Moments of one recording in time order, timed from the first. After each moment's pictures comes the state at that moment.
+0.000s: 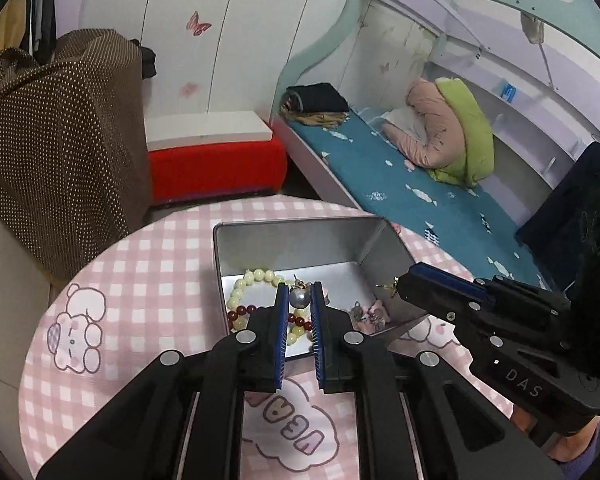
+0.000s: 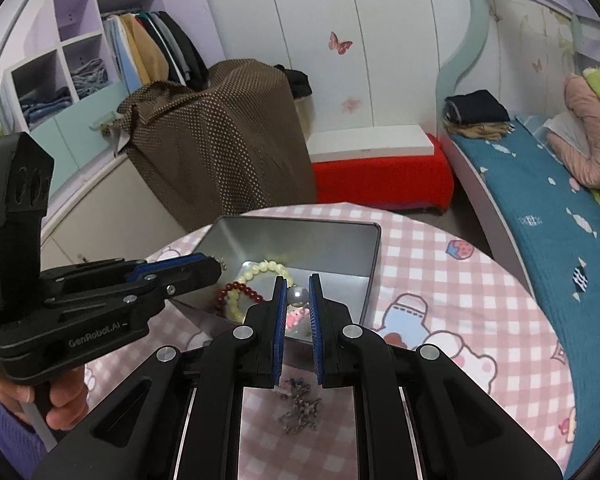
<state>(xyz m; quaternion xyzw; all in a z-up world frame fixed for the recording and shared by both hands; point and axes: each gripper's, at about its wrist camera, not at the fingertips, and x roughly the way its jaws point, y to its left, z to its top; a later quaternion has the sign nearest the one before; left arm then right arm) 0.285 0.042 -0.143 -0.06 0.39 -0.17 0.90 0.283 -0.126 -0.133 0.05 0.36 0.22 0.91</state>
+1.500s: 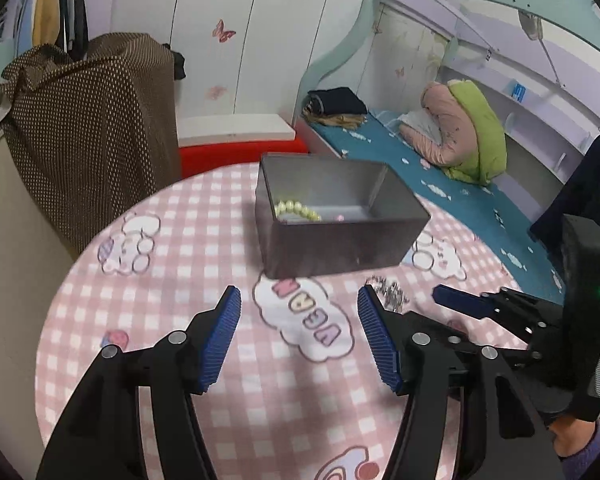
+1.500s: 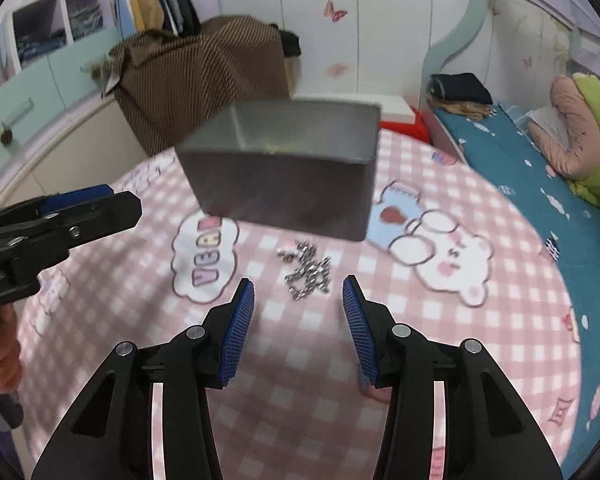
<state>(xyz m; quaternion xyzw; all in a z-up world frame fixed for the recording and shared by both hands) 0.195 0.069 -0.153 -0.05 0.38 -0.13 0.91 0.205 -0.115 -0.180 -0.02 0.41 0.18 0.89</state>
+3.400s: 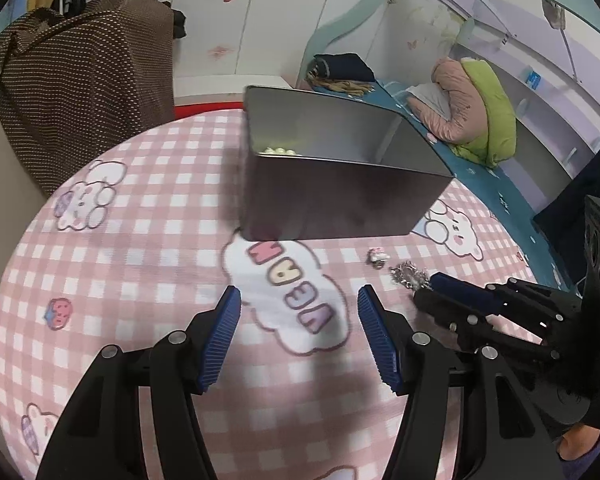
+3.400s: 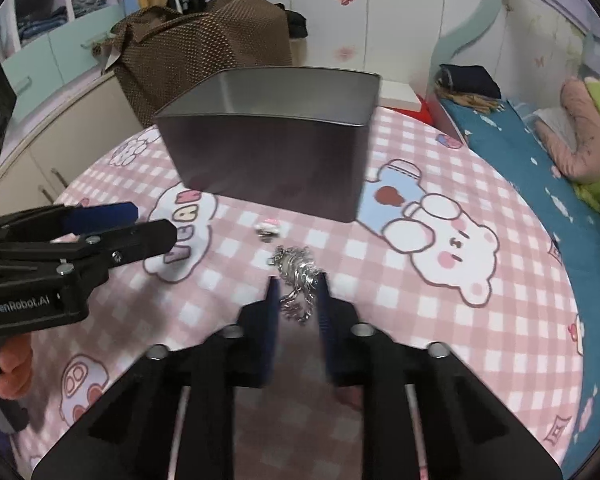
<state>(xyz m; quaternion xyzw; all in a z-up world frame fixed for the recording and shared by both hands) 0.217 0.043 -0.192 -0.06 0.44 -0.13 0.89 0.218 -0.122 -0.195 -0.04 0.44 0.18 0.88</state>
